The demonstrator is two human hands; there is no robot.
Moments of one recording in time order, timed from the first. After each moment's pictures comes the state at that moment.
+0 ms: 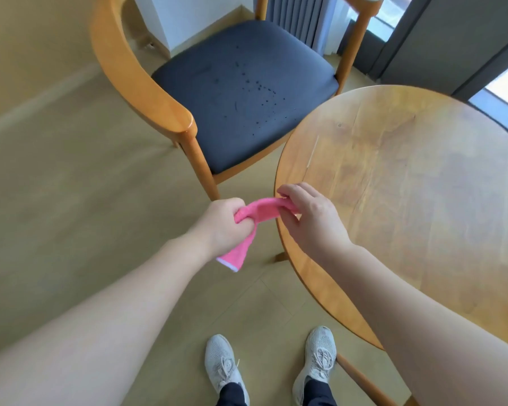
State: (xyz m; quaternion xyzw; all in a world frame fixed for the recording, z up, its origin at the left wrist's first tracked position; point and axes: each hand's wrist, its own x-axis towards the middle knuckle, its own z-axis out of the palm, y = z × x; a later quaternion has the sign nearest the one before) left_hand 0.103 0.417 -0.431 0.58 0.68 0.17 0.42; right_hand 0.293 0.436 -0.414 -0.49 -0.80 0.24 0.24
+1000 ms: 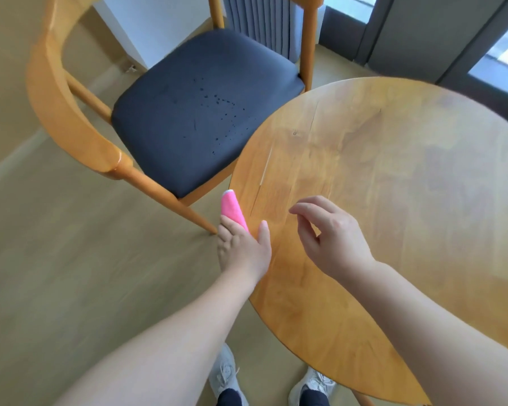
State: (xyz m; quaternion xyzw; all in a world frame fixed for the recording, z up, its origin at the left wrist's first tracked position) left_hand 0.254 0.450 -0.502 0.45 0.85 0.04 0.28; right_hand 0.410 0.471 -0.440 -0.50 -0.77 0.24 0.32
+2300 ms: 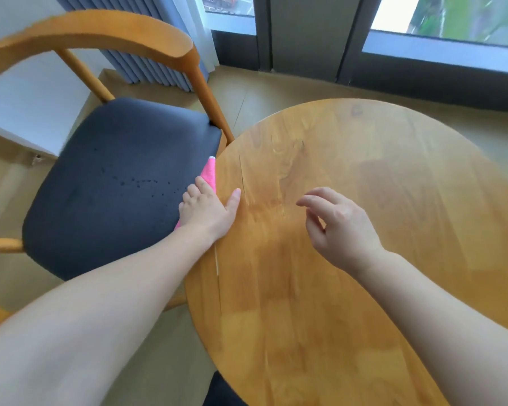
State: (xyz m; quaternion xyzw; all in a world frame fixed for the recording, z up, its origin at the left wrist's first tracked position) left_hand 0.274 0.695 -0.505 0.71 0.68 -0.12 0.12; right_hand 0.478 0.569 -0.447 -0.67 -0.66 0.17 0.29
